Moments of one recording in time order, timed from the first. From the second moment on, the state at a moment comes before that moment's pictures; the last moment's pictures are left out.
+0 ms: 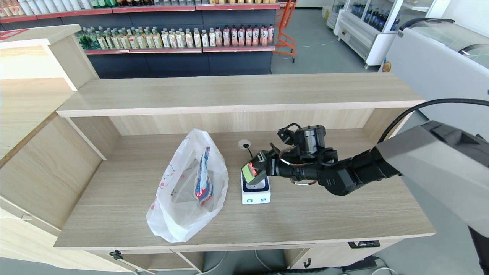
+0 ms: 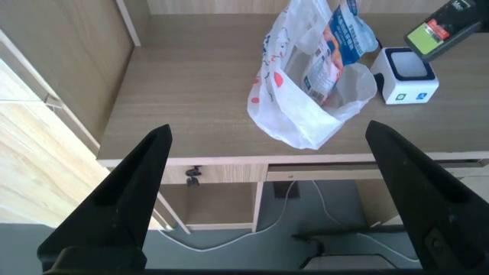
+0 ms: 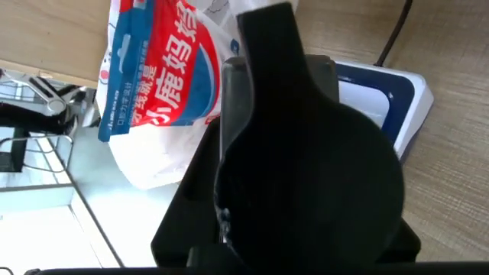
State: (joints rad) left arm 0.00 0.00 0.00 0.00 -0.02 0.00; right arm 0.49 2.25 -1.34 -0.54 0.38 0.34
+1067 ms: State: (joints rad) left arm 0.00 0.00 0.00 0.00 -0.02 0.00; right arm 0.38 1.93 -0.88 -0.75 0.44 0.10
